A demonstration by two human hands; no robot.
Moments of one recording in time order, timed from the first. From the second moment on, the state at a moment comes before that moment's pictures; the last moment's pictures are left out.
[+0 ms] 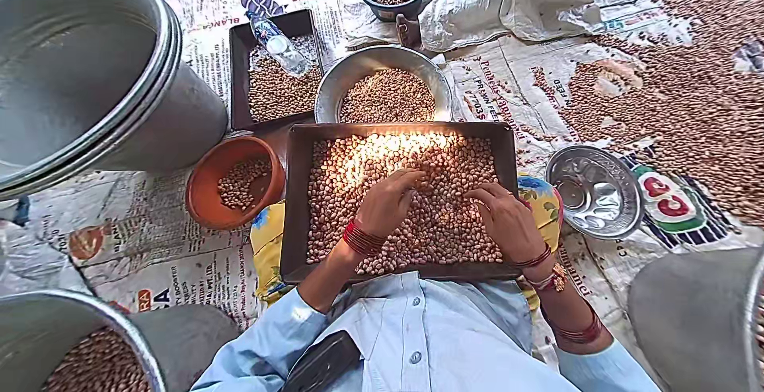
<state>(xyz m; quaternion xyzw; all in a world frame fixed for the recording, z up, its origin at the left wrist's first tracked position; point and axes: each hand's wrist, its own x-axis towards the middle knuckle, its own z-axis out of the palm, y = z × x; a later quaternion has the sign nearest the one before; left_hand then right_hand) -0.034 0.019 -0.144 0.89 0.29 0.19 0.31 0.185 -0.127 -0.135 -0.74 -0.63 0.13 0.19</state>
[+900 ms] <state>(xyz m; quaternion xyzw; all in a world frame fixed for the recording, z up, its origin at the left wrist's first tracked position) -0.024 -0.027 -0.158 0.92 0.14 -0.02 0.37 0.139 -0.128 -0.185 -0.70 -0.68 0.06 0.20</state>
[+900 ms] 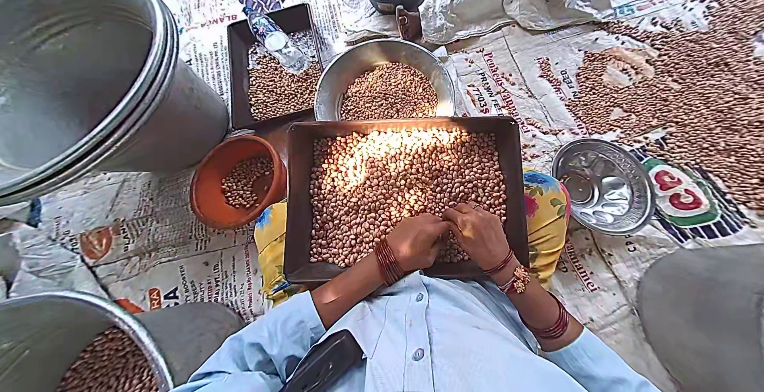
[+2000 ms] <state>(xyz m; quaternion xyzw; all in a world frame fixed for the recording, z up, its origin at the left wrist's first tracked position) -0.053 0.026 -0.133 0.88 0.39 0.16 0.23 0.138 -0.067 -0.175 -0.73 -0.63 0.12 0.22</state>
